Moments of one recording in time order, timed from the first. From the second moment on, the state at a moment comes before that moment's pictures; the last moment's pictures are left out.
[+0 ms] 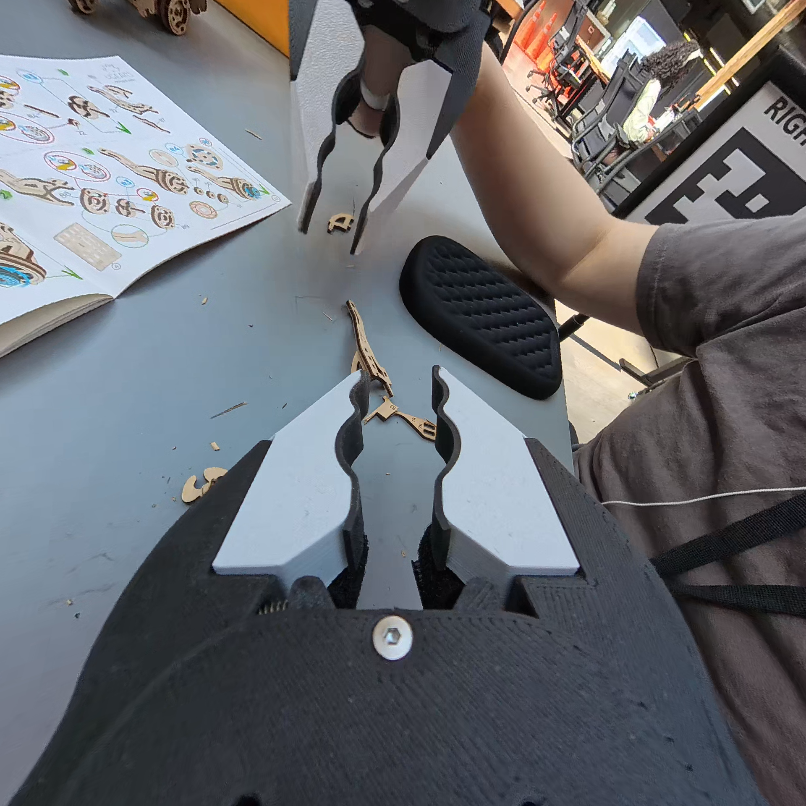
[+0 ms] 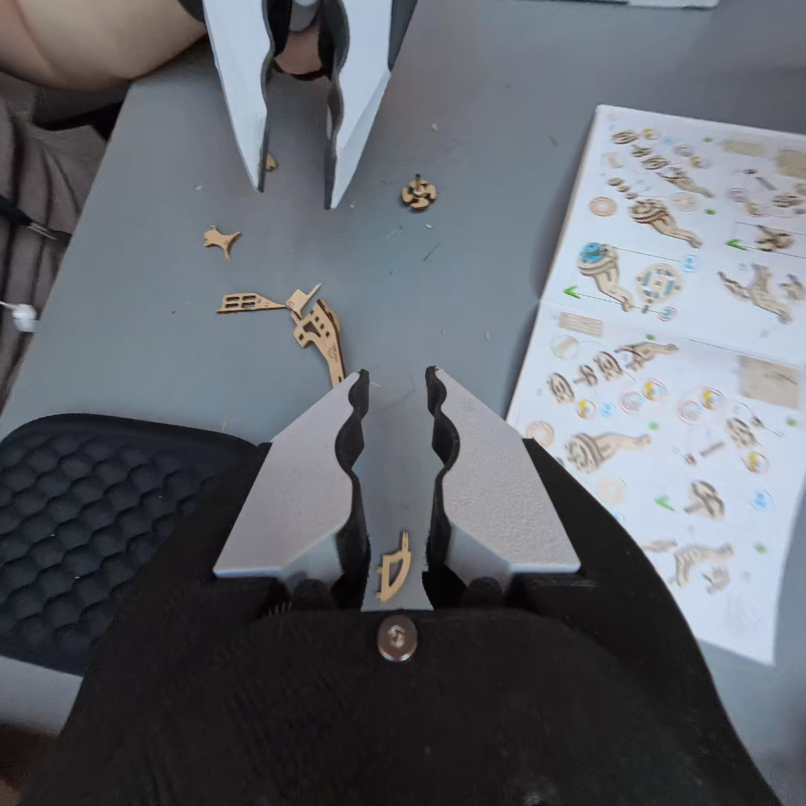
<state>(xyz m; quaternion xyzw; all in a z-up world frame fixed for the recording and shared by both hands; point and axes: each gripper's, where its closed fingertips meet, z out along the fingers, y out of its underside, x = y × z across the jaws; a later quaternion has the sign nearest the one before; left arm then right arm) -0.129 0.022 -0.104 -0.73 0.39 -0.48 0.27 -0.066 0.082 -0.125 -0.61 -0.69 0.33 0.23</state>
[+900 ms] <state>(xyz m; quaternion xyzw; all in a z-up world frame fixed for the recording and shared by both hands) -0.122 0.035 -0.089 -0.73 0.37 -0.45 0.36 0.012 0.089 -0.141 -0.67 -0.60 0.22 0.38</state>
